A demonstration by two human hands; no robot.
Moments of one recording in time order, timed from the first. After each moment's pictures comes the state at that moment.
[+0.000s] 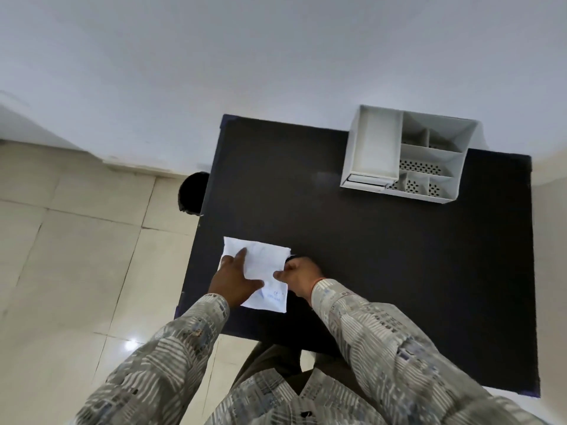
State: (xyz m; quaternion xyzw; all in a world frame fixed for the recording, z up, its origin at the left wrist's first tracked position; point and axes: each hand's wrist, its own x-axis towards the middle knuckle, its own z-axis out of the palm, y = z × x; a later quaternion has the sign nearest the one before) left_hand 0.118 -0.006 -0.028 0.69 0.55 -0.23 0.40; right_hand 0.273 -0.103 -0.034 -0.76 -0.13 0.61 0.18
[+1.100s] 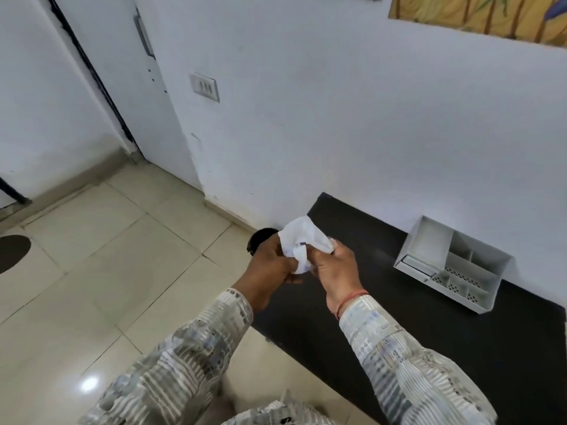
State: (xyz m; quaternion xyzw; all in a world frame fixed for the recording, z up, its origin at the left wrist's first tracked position) left_hand 0.016 -0.061 0.196 0.48 0.46 0.29 0.68; right_hand 0.157 -0.097 0.187 -0.66 -0.27 0.45 0.53
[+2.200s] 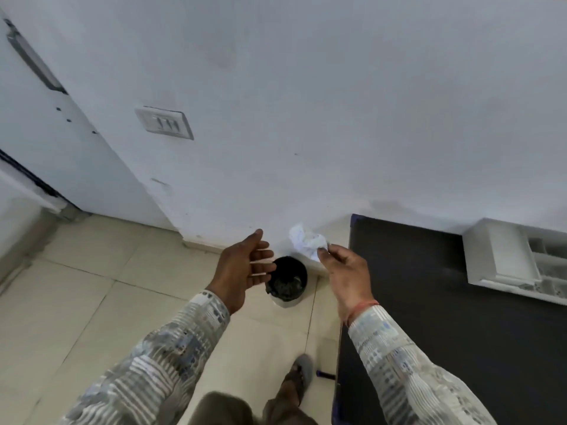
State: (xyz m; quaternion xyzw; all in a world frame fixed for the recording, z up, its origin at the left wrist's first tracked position) left_hand -0.106 0.325 0.143 0.40 0.54 0.18 0.72; right_hand 0.055 0.195 0.125 -0.73 -0.11 0.33 0.59
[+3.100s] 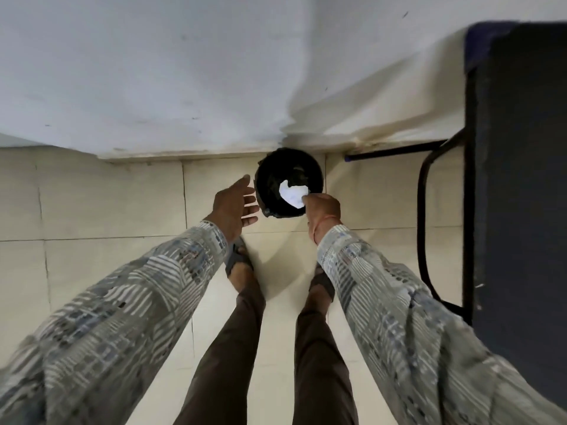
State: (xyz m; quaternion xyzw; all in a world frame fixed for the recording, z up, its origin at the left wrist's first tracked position) left_hand -0.022 0.513 -0.314 0.34 0.65 -0.11 0.67; right_hand 0.085 0.359 -0.370 -0.76 0.24 0.44 0.41
